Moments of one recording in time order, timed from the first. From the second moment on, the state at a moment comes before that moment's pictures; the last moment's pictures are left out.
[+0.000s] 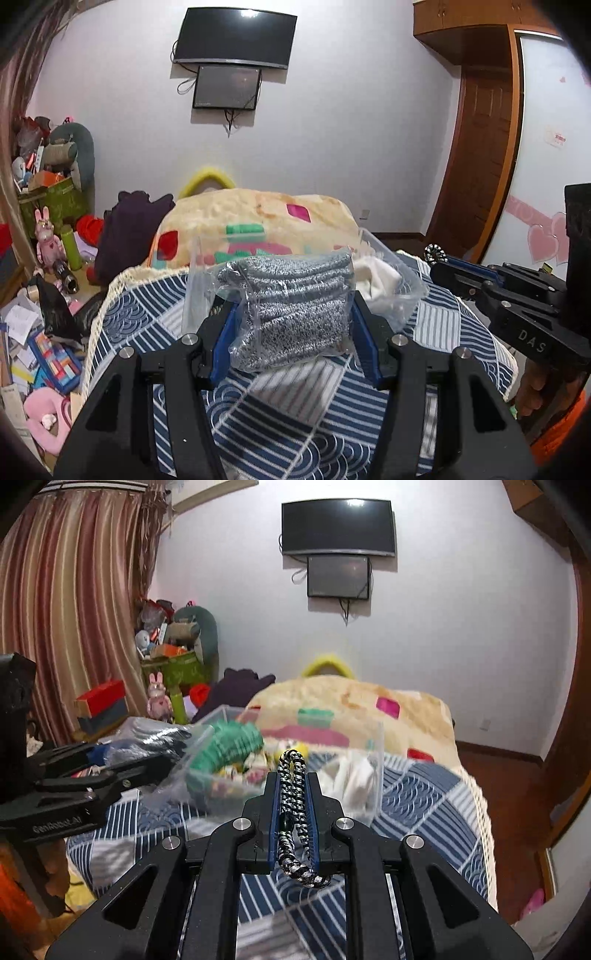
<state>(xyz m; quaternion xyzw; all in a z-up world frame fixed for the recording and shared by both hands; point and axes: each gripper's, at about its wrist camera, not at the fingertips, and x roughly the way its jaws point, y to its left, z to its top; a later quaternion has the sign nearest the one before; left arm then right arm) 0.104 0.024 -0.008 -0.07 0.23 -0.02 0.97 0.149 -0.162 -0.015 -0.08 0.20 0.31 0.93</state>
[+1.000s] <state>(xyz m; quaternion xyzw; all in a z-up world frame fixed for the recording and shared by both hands) 0.212 0.015 -0.046 -0.06 0.32 -0.04 0.95 0.225 -0.132 -0.039 -0.07 0.26 0.29 0.92</state>
